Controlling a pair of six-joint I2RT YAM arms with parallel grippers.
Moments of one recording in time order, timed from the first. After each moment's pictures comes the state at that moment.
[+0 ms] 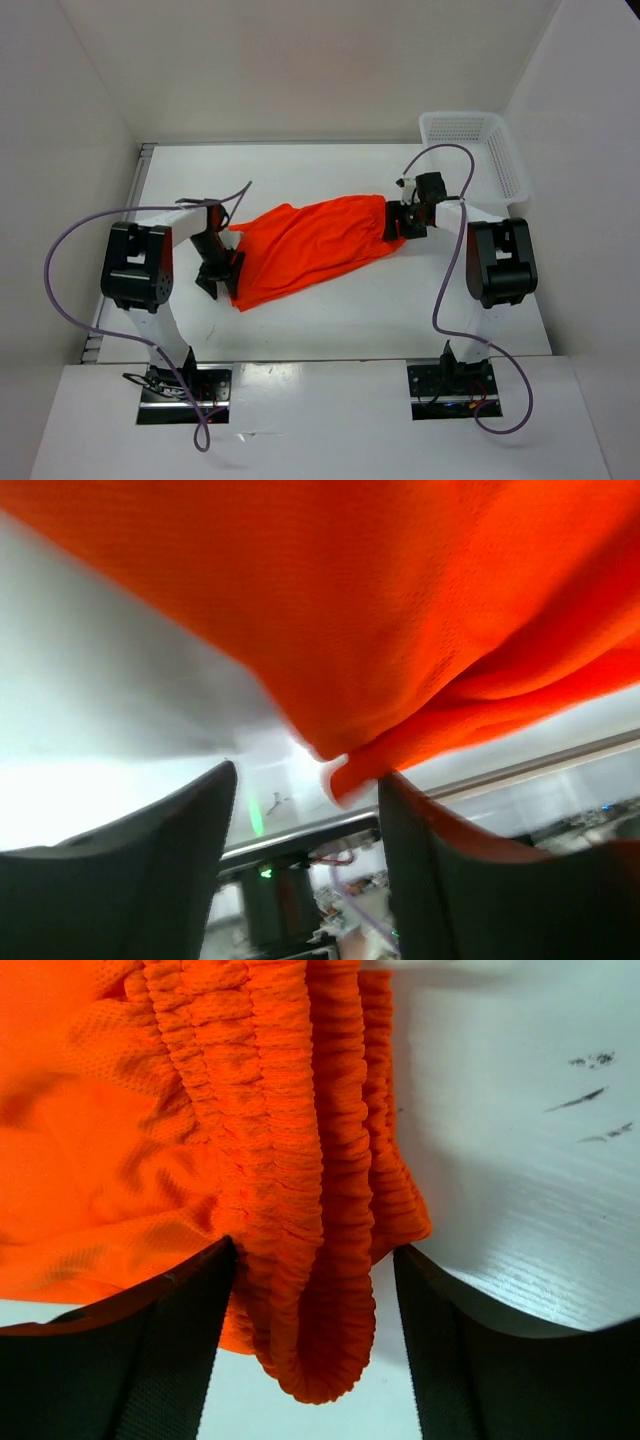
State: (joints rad) left arm -0.11 1.84 1.13 -1.08 0.24 0.07; right arm 0.09 1.82 1.10 -0.33 -0.32 0.00
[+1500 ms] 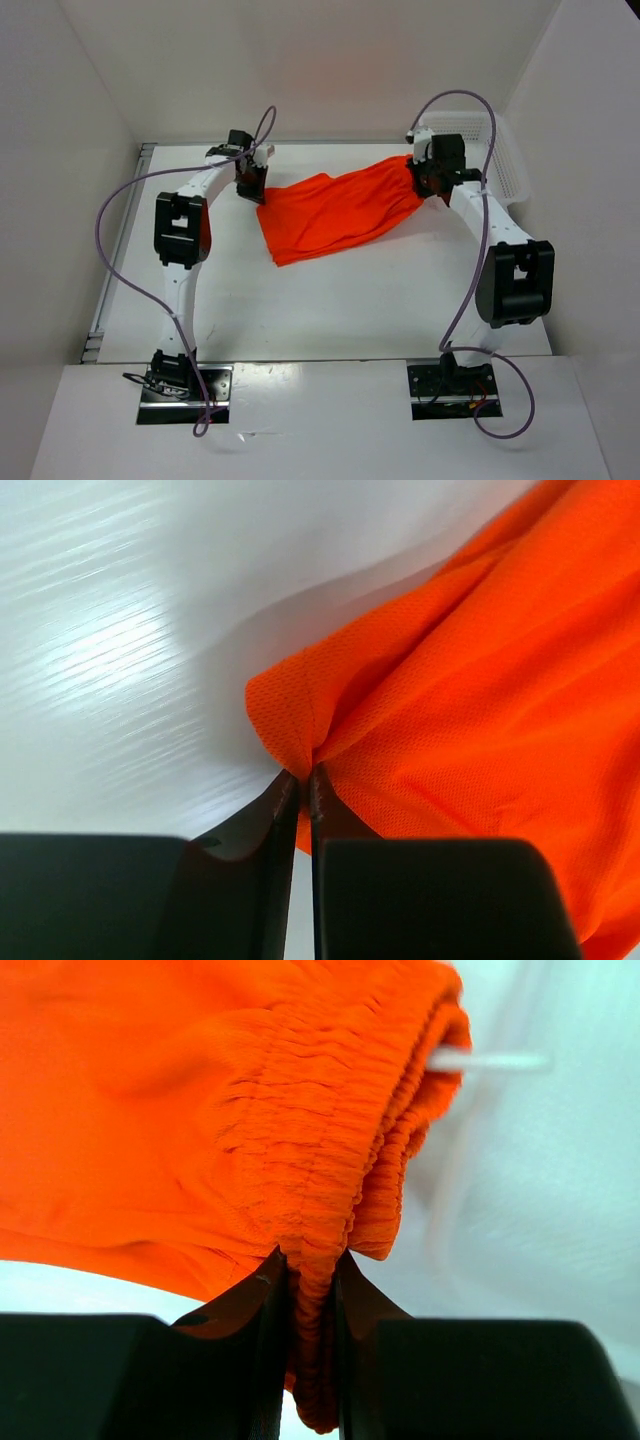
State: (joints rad) left arm -0.13 2.39 2.03 -0.74 0.25 0.07; right arm 0.08 1.66 1.31 -0.39 -0.09 -0.25
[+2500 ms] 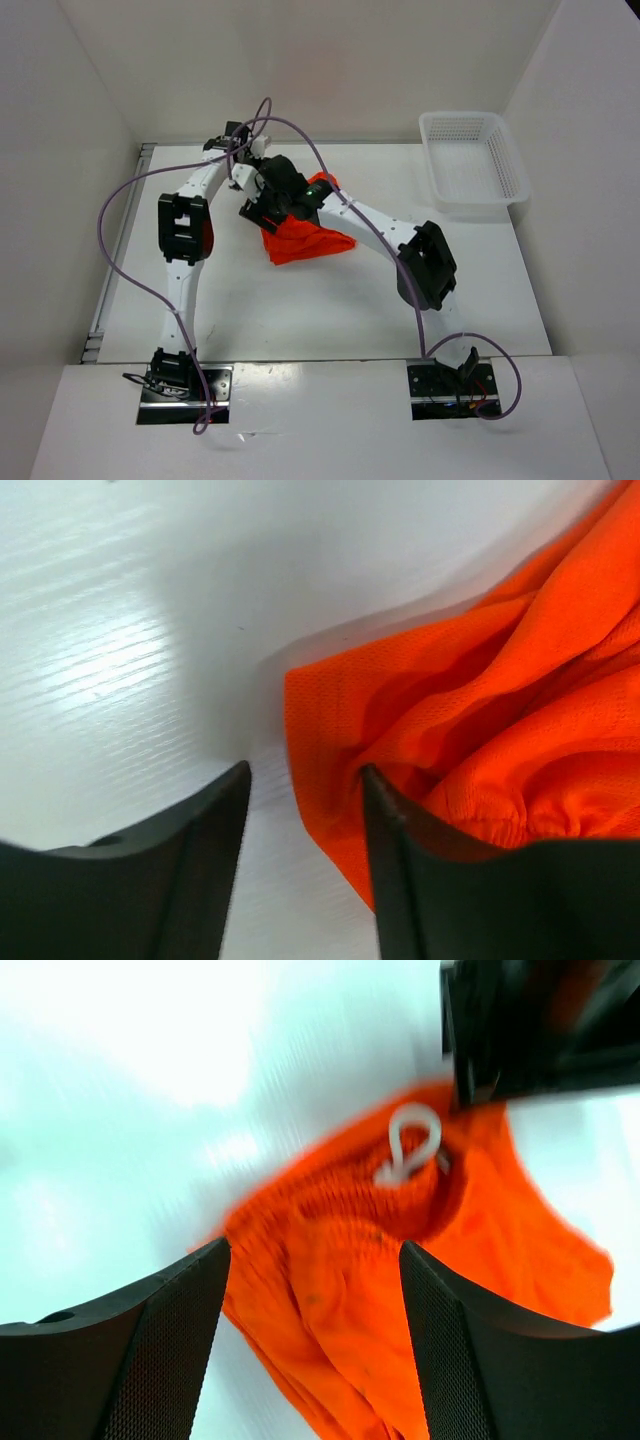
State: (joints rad) left arm -0.12 2.50 2.25 -0.84 0.27 0.07; right arm 0.84 2.11 1.86 -0.47 -0.04 -0.40
